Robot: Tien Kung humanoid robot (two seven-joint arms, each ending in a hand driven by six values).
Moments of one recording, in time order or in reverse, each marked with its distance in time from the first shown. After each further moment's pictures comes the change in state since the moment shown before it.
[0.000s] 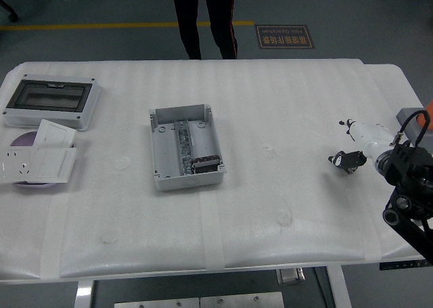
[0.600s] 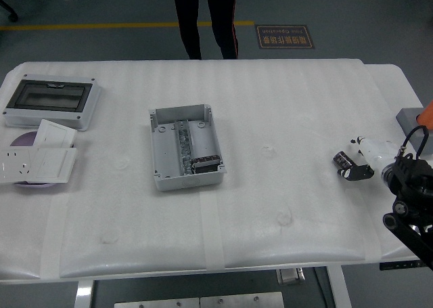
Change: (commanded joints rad) left arm -0.001 0.006 -0.015 -0.002 0.013 0.005 -0.009; right arm -0.004 0.024 -0.005 -0.159 -0.043 -0.022 0.048
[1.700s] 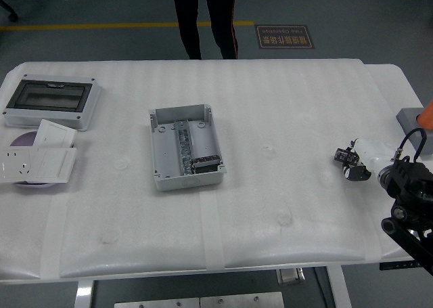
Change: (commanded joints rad) left arm -0.004 0.000 -0.001 0.001 -0.001 0.004 -0.022; right arm -0.018 -0.005 -0.005 0.035 -0.012 -0.039 0.036
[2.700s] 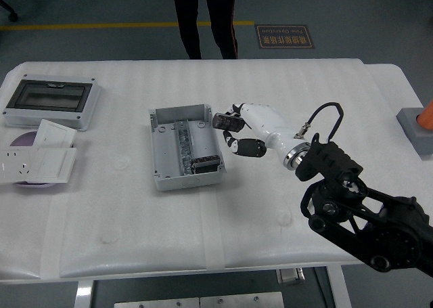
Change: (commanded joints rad) left arm 0.002 -0.001 -0.031 -0.001 0.041 -0.013 0.029; right arm 0.275 0.246 -0.315 0.159 0.154 -0.225 0.154
